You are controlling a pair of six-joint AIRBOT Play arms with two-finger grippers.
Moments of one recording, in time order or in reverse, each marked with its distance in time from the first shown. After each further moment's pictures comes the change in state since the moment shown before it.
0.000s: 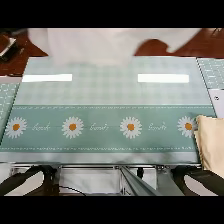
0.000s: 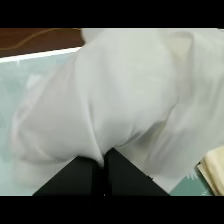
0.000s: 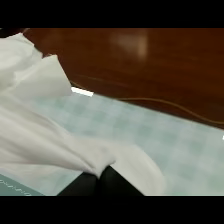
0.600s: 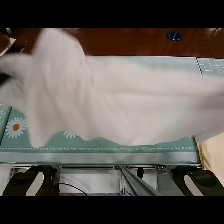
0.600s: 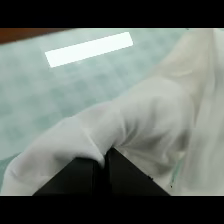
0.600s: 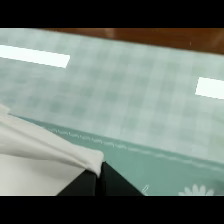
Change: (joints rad) left arm -0.047 0.538 -0.367 0.209 -0.167 -0.076; right arm -0.001 0.554 -0.472 -0.140 0.232 0.110
